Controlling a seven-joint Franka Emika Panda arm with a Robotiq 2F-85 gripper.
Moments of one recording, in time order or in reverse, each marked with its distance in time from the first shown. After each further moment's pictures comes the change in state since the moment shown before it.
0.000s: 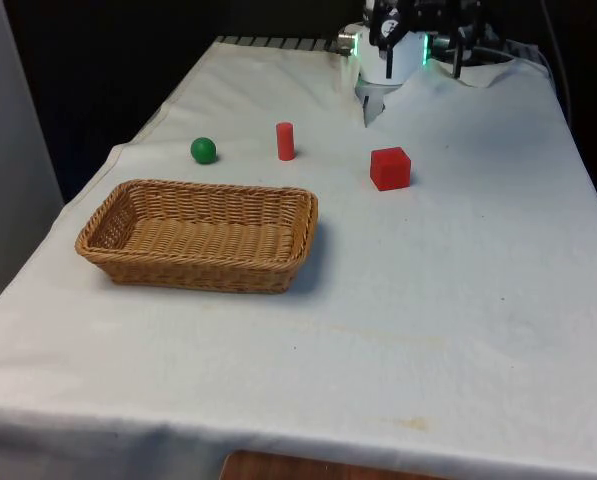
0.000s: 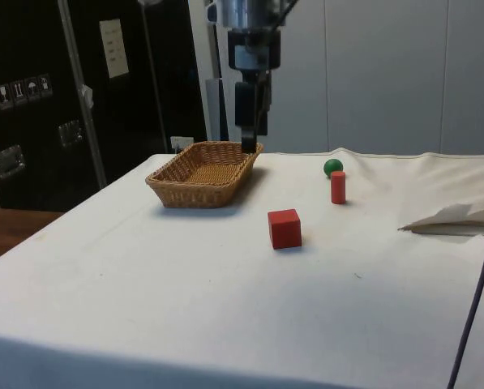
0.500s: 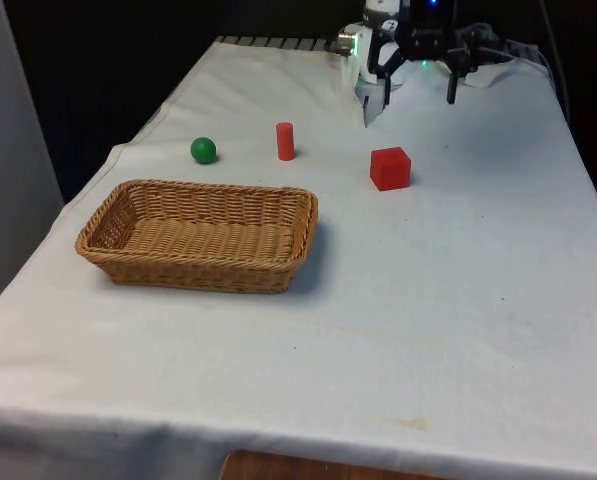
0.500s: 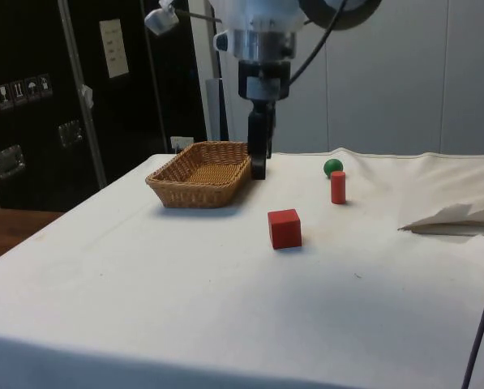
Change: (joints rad) arm -0.006 0.074 0.000 -0.075 0.002 0.171 -0.071
